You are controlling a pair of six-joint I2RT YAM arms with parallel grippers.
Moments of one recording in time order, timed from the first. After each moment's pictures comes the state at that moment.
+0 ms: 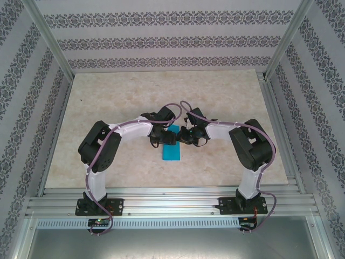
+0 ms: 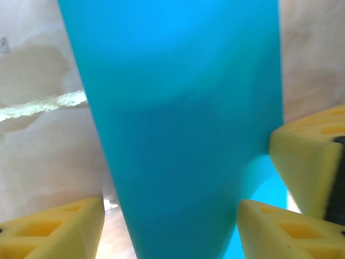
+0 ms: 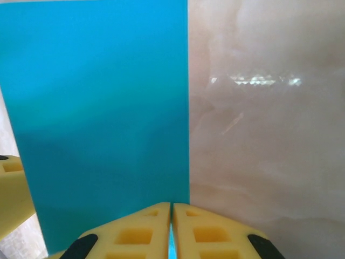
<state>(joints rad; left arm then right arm) -0.68 1.94 1.29 -0.62 0.13 -0.55 0.52 1.87 0.99 -0.21 -0.42 0.67</state>
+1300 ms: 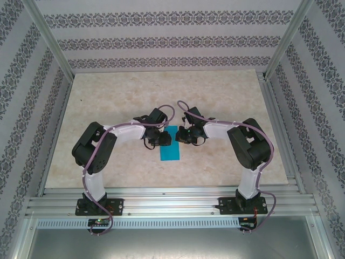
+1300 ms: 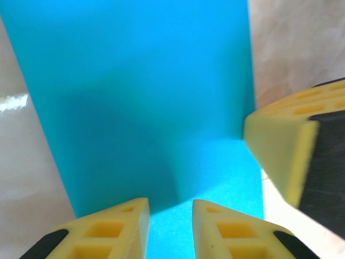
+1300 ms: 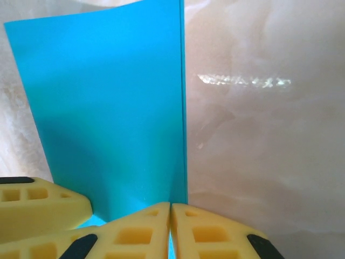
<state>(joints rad) -0.62 1.88 1.13 -0.42 0.30 -0.56 0.54 1.89 1.03 -0.24 -0.39 0.65</state>
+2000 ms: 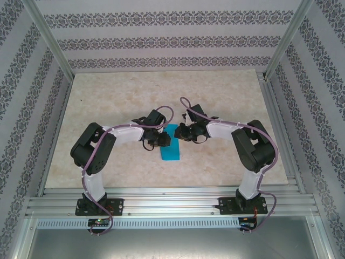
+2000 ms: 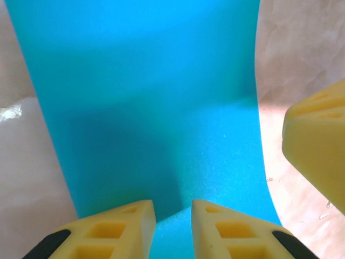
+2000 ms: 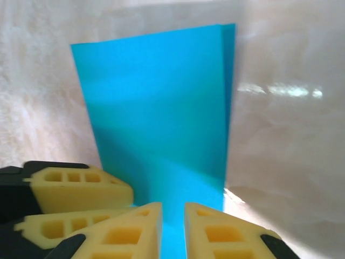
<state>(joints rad) -0.62 1.87 1.08 -0.35 0.31 -0.55 0.52 1.84 1.03 -0.20 -0.47 0.66</state>
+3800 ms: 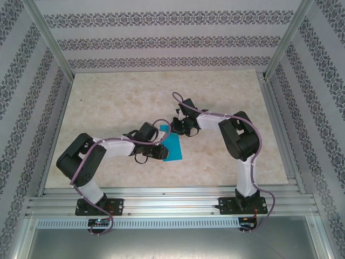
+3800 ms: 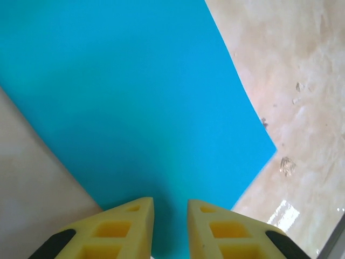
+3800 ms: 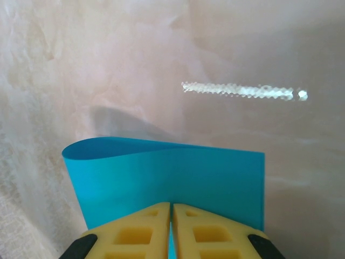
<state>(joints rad) -0.65 1.68 0.77 -0.13 0.46 -0.40 0.52 2.06 1.26 -0.25 -0.43 0.66</state>
